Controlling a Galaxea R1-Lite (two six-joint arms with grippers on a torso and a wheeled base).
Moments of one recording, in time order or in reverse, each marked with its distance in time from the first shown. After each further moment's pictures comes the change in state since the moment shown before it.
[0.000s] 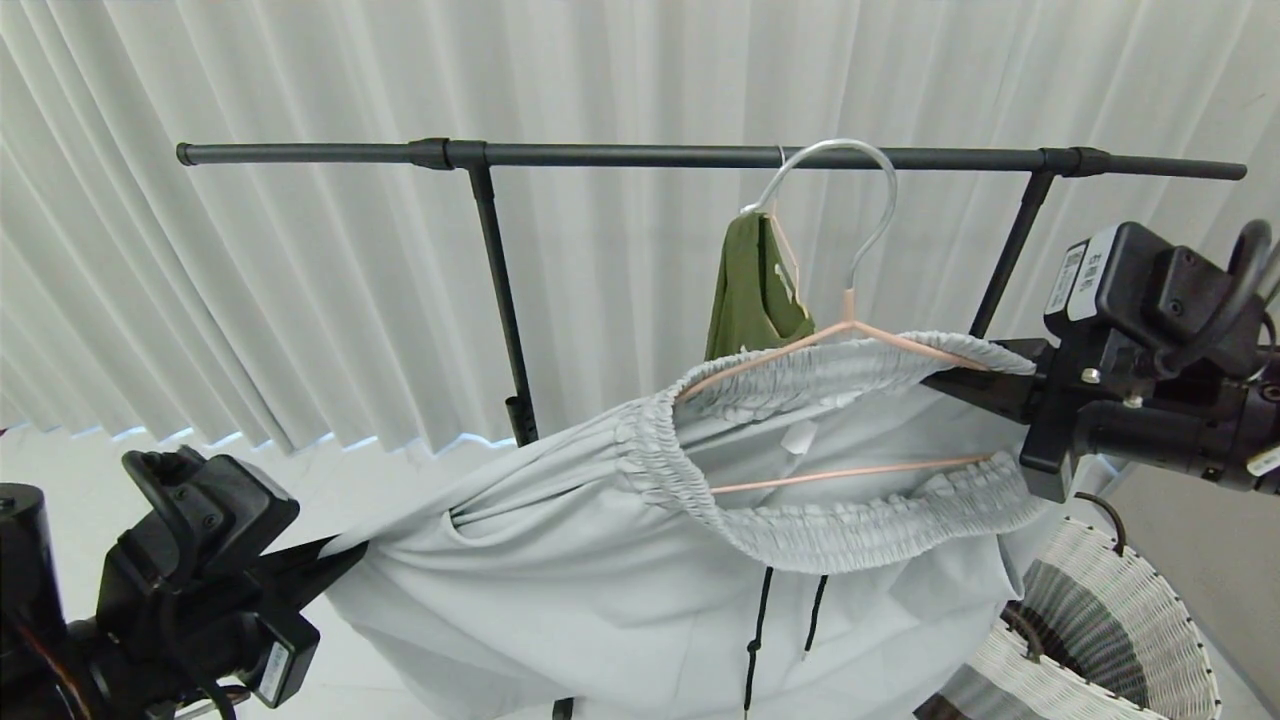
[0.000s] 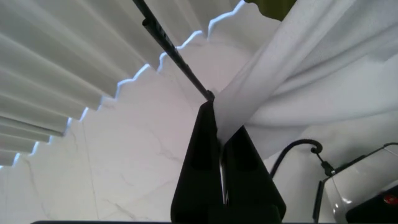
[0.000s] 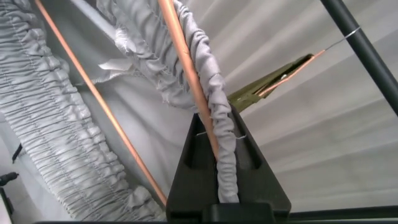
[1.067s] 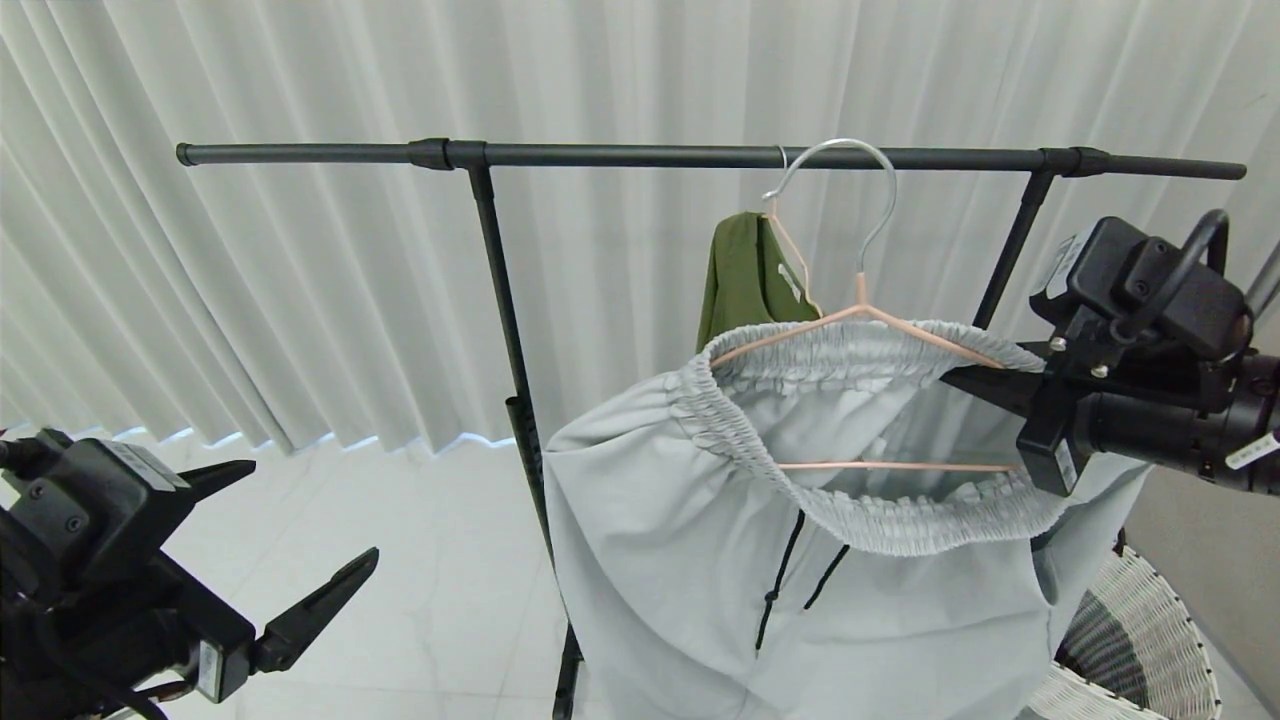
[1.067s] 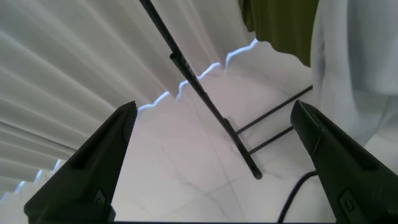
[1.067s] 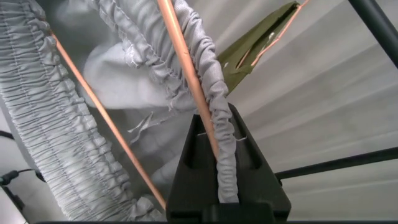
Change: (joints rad) left arm 0.000 -0.151 -0.011 -0.001 0.002 0.017; right arm 0.000 0.000 -0.002 0.036 -0.154 0.093
